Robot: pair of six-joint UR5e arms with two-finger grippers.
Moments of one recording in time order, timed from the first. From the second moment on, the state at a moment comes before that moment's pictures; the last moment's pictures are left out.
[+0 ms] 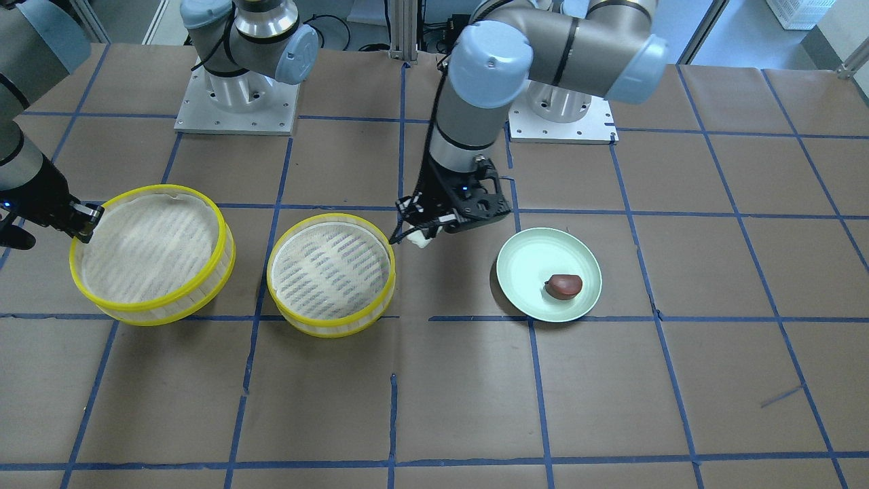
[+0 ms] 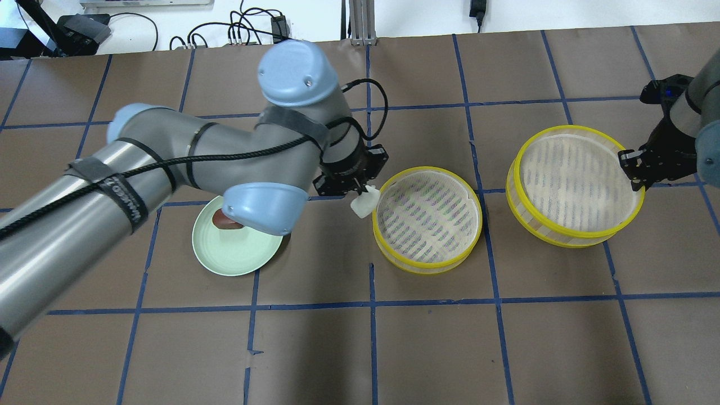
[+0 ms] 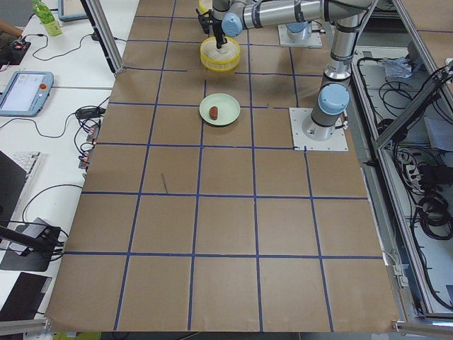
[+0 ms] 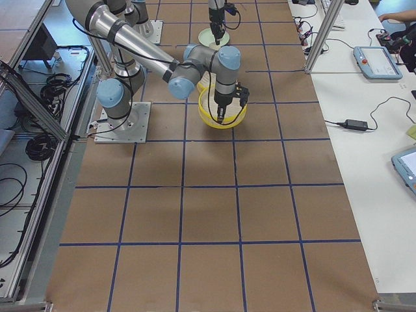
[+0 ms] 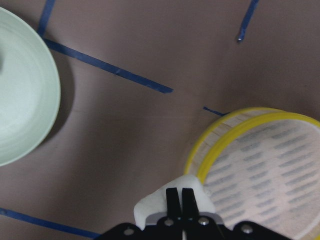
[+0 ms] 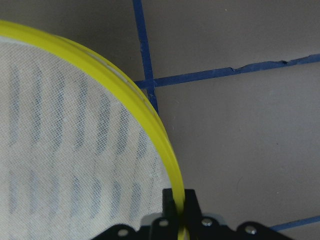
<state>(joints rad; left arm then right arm) -1.98 -1.82 -1.76 -0.98 1.45 -0.87 1.14 -1.50 1.94 -2.01 -1.68 -0.29</state>
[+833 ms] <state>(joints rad) -2.07 -1.97 -1.76 -0.81 1.44 -1.01 1.14 -1.51 1.94 -2.00 -1.68 -0.29</state>
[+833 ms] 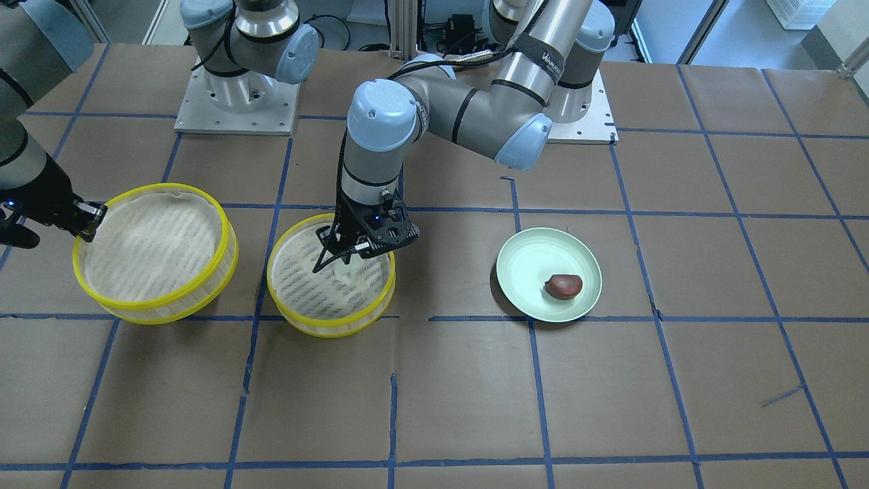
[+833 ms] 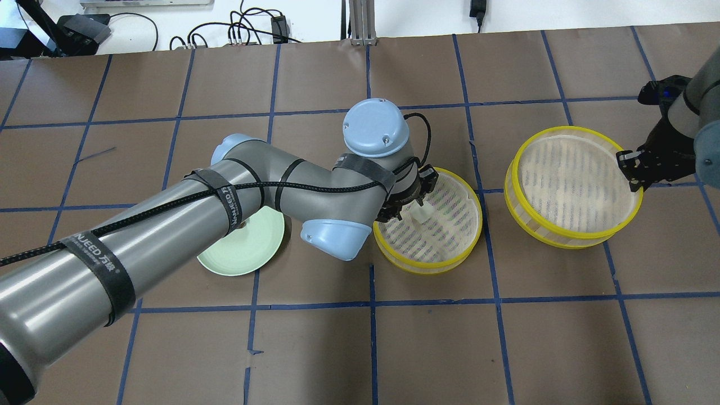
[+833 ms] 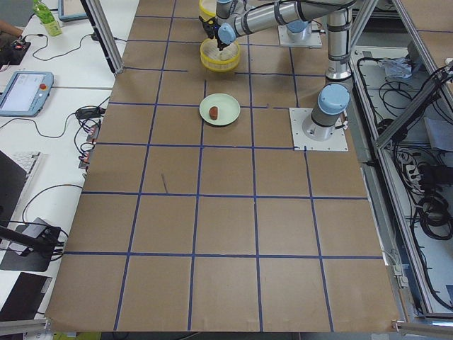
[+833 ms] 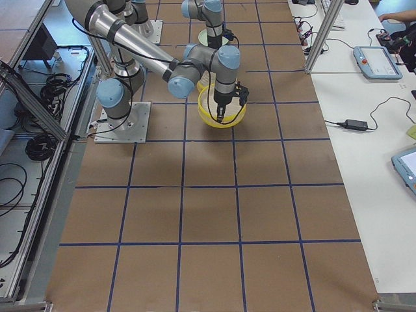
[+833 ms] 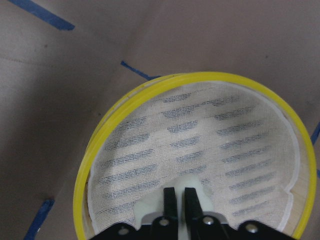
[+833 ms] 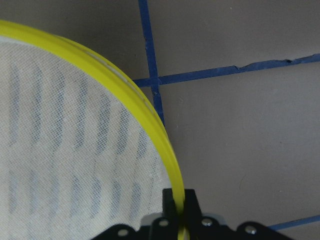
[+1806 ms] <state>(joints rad) -1.65 -1.83 -1.83 -1.03 1.51 -0.22 1.15 -1.50 1.94 -2.00 -1.65 -0.29</state>
